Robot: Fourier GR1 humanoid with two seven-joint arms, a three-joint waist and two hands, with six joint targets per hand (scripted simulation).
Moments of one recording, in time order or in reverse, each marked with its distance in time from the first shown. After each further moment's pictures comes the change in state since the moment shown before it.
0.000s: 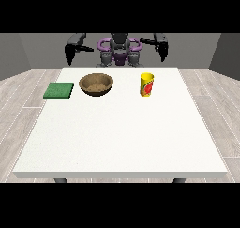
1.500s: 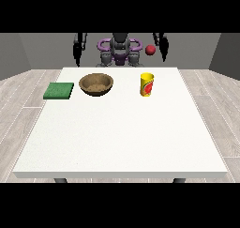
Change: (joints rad) left arm 0.163 -0.025 -0.071 0.009 -0.064 0.004 0.242; right arm 0.168 0.013 0.130 -0.017 0.162 -0.097 0.195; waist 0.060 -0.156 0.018
